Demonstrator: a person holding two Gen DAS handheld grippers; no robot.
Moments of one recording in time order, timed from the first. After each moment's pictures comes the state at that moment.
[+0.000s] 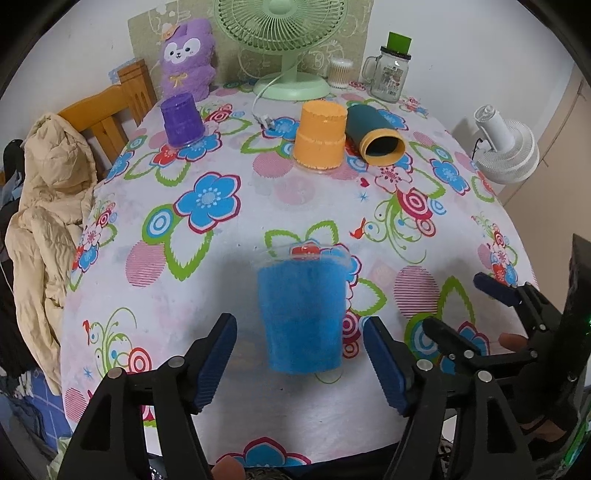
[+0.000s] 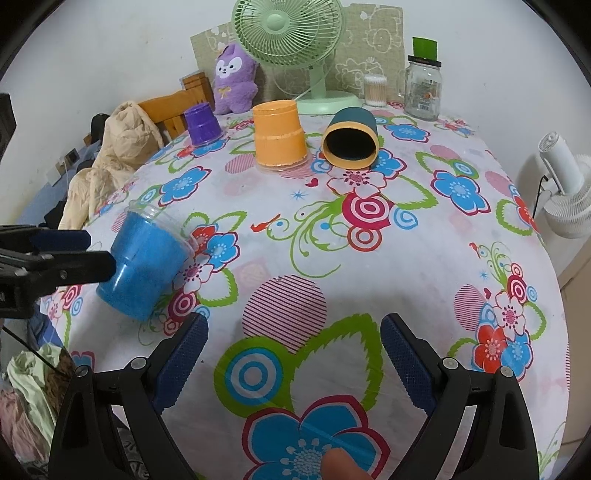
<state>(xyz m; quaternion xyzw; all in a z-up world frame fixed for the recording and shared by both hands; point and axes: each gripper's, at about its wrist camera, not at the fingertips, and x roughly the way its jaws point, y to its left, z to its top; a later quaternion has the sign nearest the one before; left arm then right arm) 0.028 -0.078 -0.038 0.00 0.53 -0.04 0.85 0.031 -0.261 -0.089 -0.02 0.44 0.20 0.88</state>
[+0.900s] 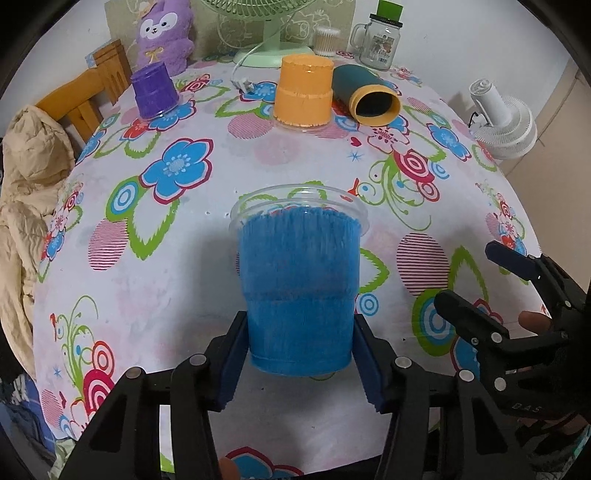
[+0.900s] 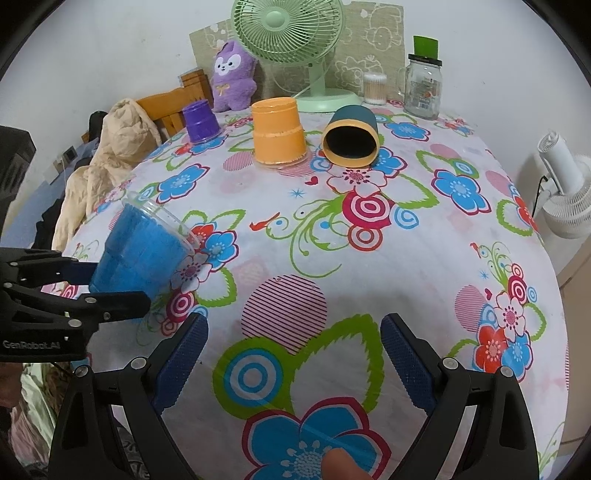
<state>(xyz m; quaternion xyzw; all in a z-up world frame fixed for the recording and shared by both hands) 0.033 -0.089 -0.076 0.01 0.56 -0.06 0.83 0.033 -0.259 -0.090 -0.02 0.44 0.20 0.87</state>
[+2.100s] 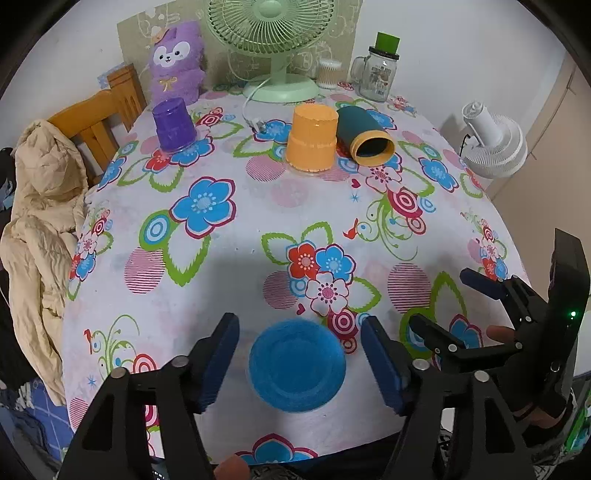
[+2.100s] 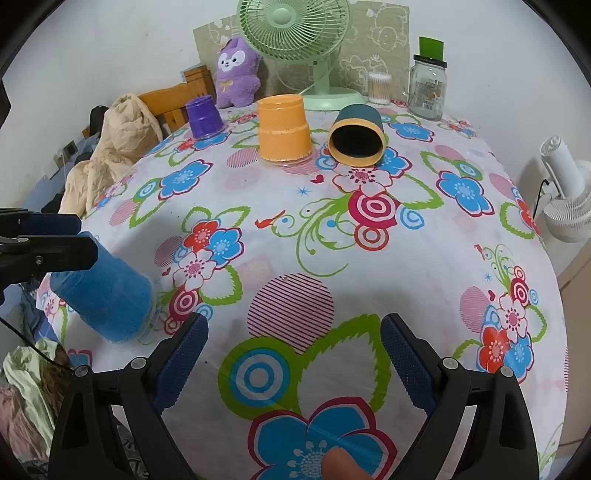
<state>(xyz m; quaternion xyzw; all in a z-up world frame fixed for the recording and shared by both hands) 0.026 -0.073 -0.028 0.00 0.53 -0.06 0.85 0.032 -0.253 -0.090 -0.03 0.44 0.20 0.87</state>
